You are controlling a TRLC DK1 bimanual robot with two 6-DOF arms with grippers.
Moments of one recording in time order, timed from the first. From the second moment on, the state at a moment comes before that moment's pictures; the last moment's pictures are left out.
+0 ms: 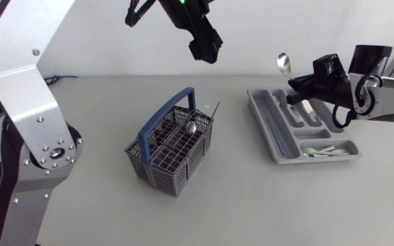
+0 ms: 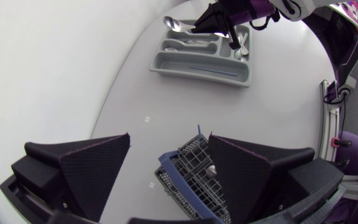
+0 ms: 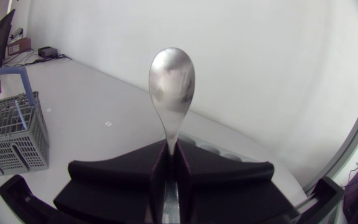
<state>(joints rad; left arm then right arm) -0.65 2.38 3.01 -1.57 0.02 0.63 -0.11 1.72 1.00 0.35 -0.39 -0.38</state>
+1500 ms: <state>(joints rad) -0.69 1.69 1.50 -0.71 0.06 0.97 -0.17 2.38 1.67 0.04 -0.31 -0.17</state>
